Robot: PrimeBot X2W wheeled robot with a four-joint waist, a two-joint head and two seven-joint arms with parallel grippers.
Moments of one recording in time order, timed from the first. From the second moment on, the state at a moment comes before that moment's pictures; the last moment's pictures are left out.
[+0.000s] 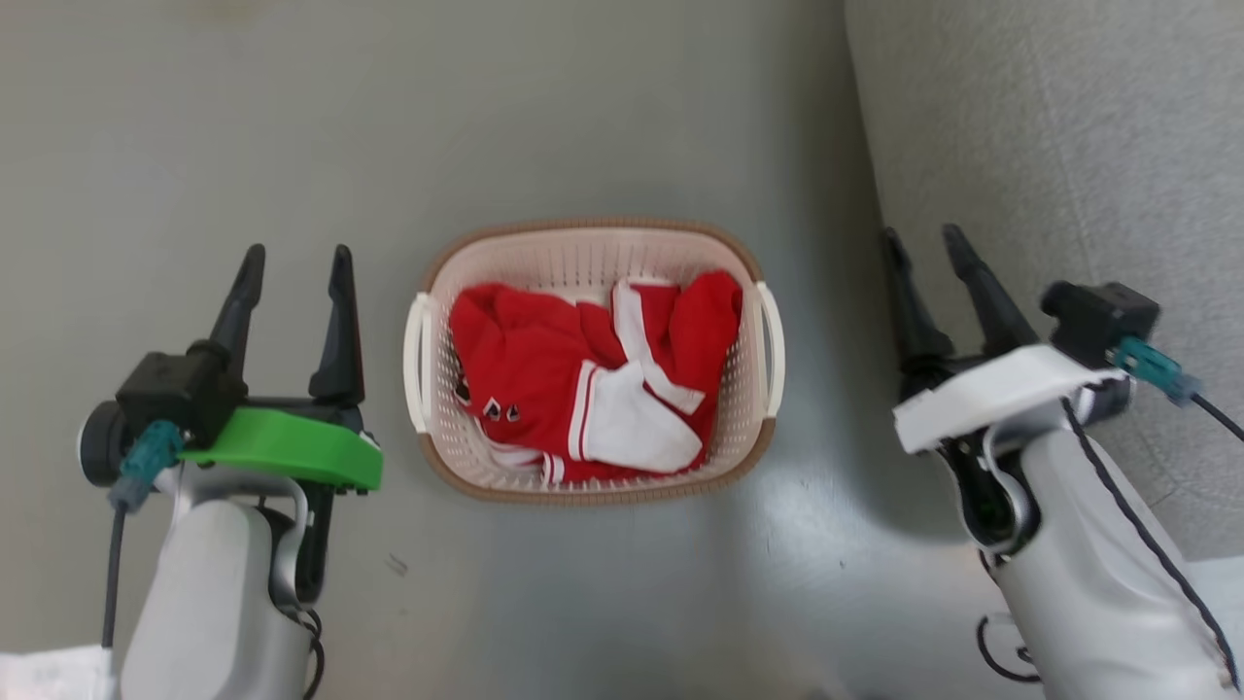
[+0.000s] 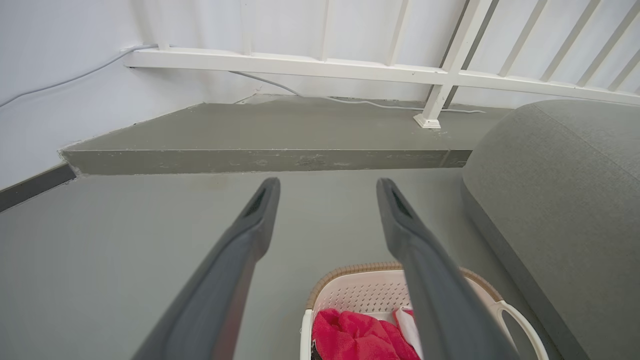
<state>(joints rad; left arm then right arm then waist) -0.32 0.04 -0.11 0.23 -0.27 -0.10 -0.25 -0.35 -0.10 0.25 0.37 0.45 0.10 -0.25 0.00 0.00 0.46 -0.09</state>
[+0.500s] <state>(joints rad) -0.50 0.05 -0.11 0.42 -0.27 -0.10 -0.25 -0.52 -0.07 0.26 0.55 0.48 0.10 -0.24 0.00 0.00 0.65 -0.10</state>
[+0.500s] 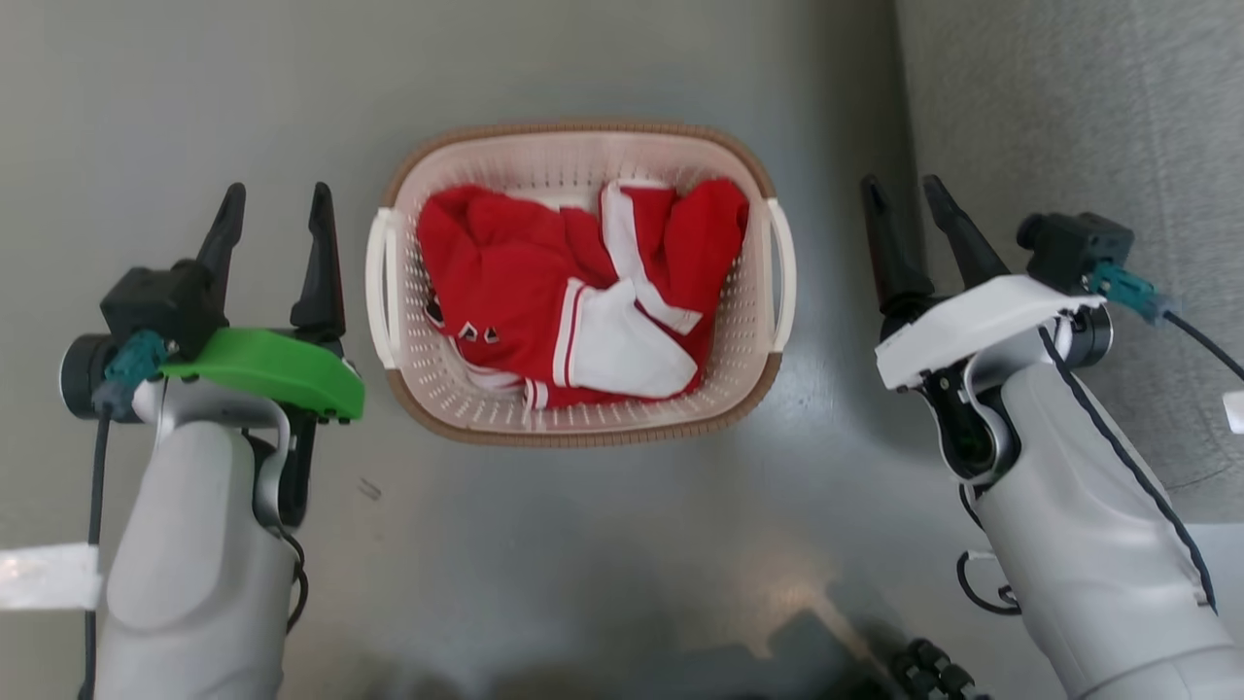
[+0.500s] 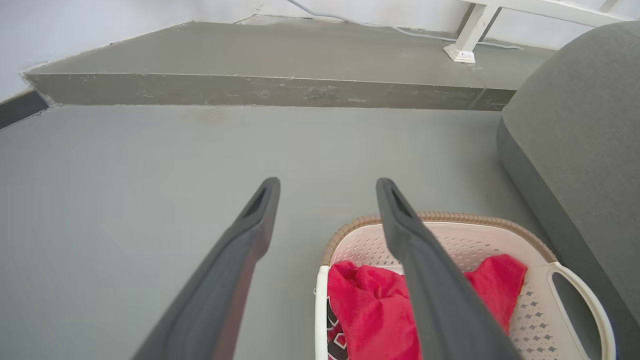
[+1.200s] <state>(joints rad) -0.68 0.06 -0.16 0.68 -0.27 -0.11 -0.18 -0.70 -0.06 0.34 0.81 0.54 0.11 -0.17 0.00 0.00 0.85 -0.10</state>
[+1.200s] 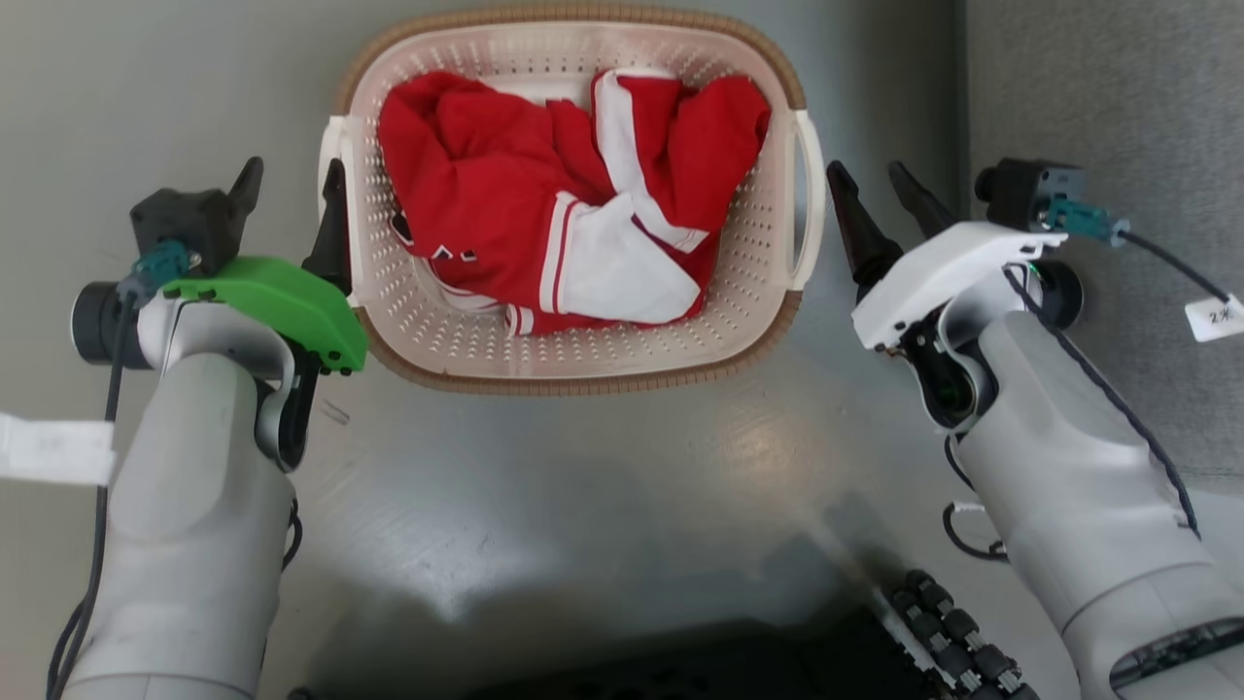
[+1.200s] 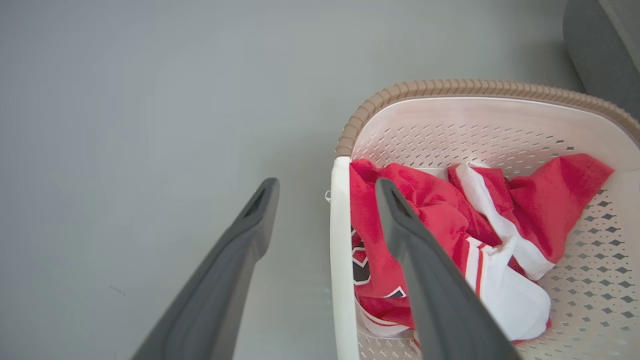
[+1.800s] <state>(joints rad) -0.83 0.05 -0.22 0.84 -0.27 -0.12 -0.11 -0.82 -0.06 0.49 0.88 0.66 0.12 -0.13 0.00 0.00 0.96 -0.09</state>
